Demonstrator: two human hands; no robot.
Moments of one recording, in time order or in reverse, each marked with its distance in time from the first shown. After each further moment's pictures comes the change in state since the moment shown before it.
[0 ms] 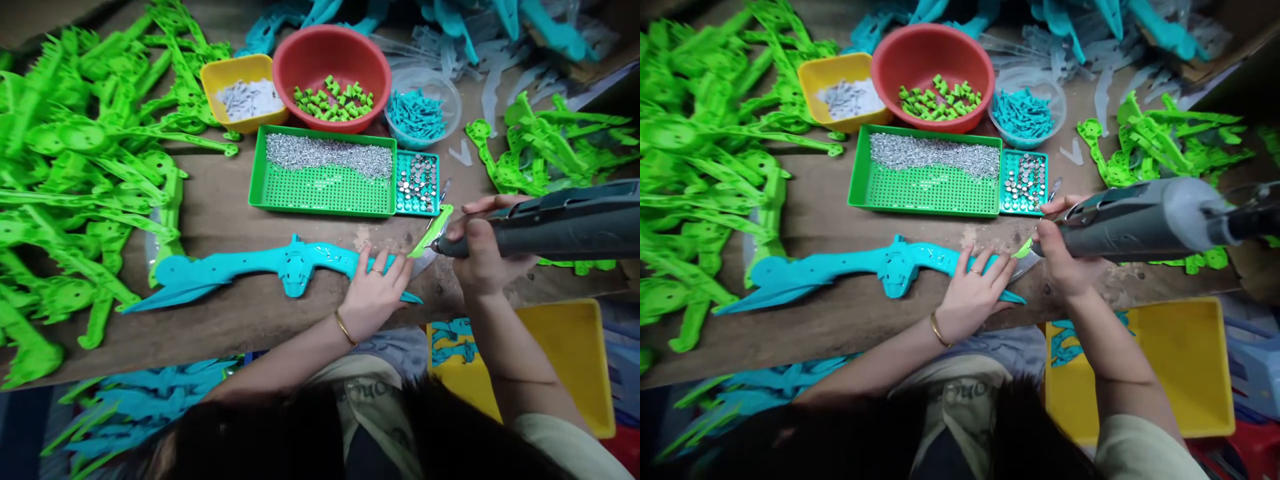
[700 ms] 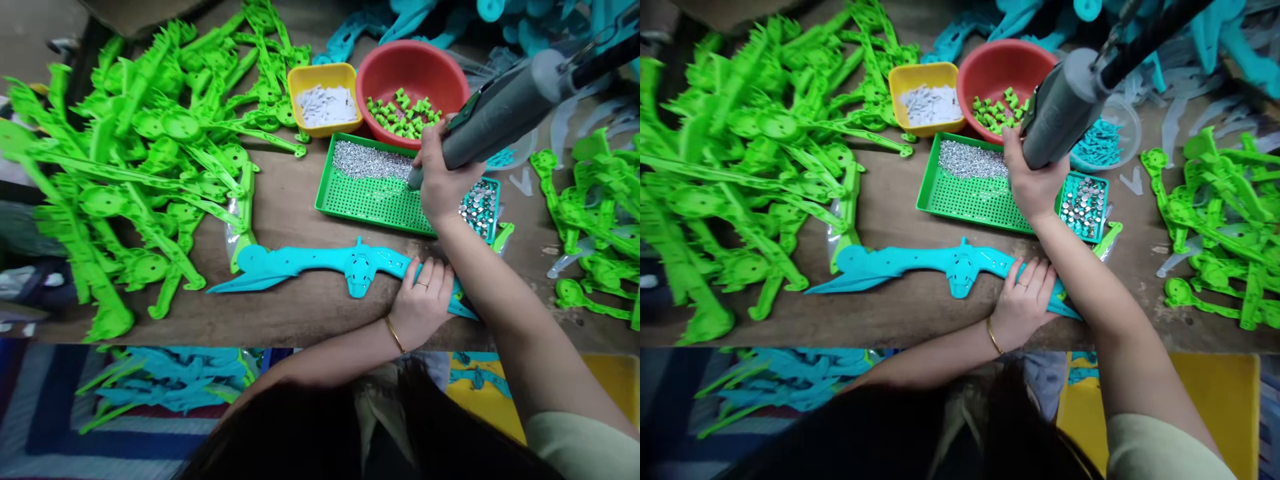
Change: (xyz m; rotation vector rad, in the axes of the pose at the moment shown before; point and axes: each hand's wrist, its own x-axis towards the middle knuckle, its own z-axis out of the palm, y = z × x) left_hand 0.002 0.005 0.024 -0.064 0.197 -0.196; right_hand 0.050 0.104 0.173 0.089 -0.079 0.032
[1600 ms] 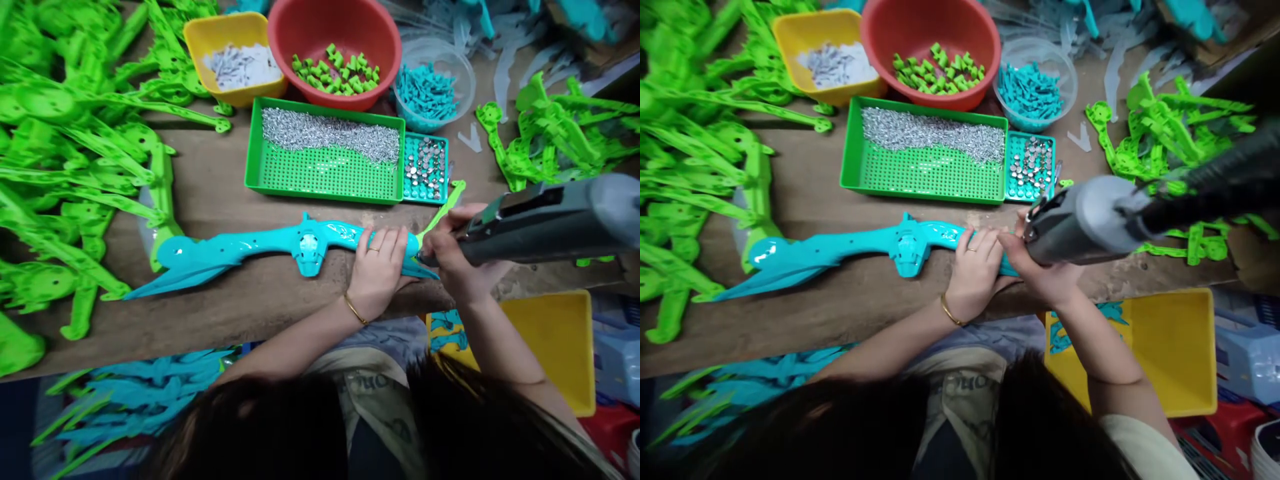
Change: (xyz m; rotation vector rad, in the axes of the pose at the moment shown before) left_hand 0.010 -0.006 -0.006 -0.119 -0.088 -0.047; right_hand -0.099 -0.121 -0.154 -0.121 -0.117 0.223
